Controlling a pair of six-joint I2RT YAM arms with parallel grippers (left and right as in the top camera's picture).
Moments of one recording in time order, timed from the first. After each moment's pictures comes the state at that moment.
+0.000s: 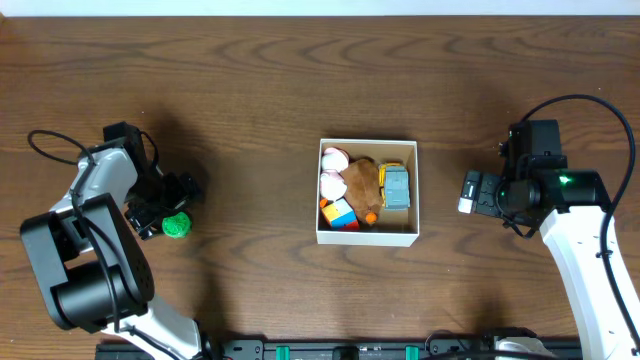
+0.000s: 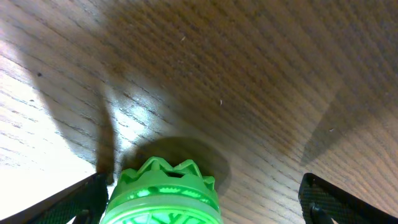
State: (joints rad) left arm 0.33 1.84 1.07 -0.88 0.14 -0.33; right arm 0.03 1.27 1.03 -1.05 0.06 0.28
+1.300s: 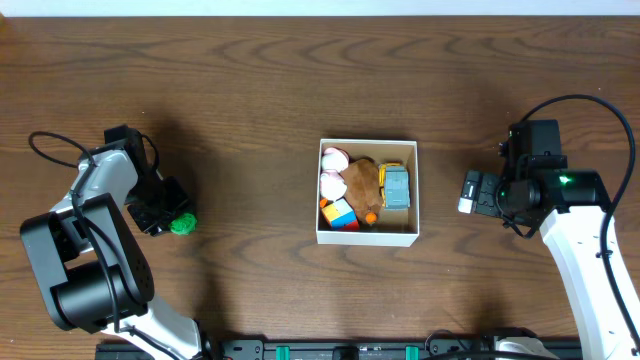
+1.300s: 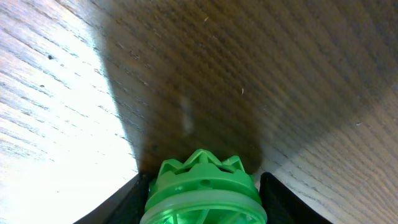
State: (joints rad) left arm 0.33 1.84 1.06 -0.90 0.12 -0.32; right arm 0.03 1.27 1.03 -1.05 0.06 0.28
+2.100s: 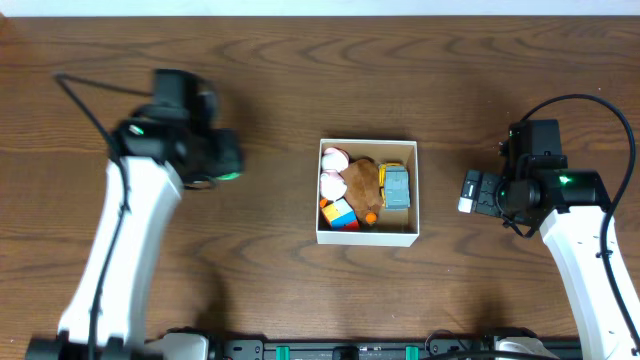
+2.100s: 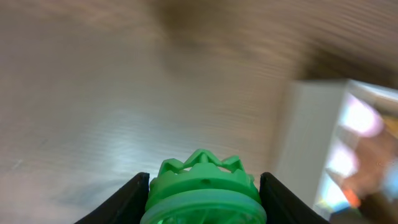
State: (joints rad) left arm -0.15 1.43 1.31 -1.06 0.13 -0.30; right arm 0.03 1.27 1.03 -1.04 0.06 0.28
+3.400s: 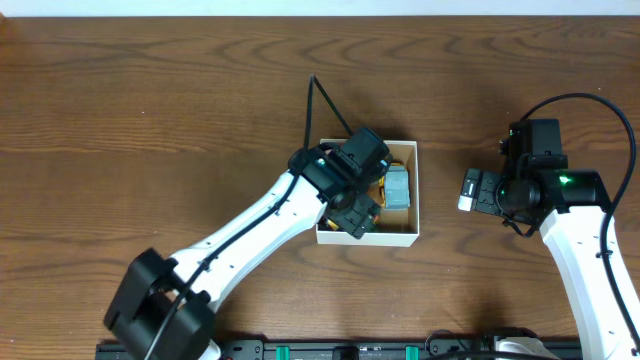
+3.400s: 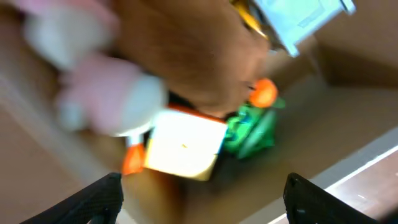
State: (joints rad) left arm -0.77 1.66 1.32 -0.95 0.00 -0.12; right arm 0.03 1.27 1.03 -1.03 0.06 0.28
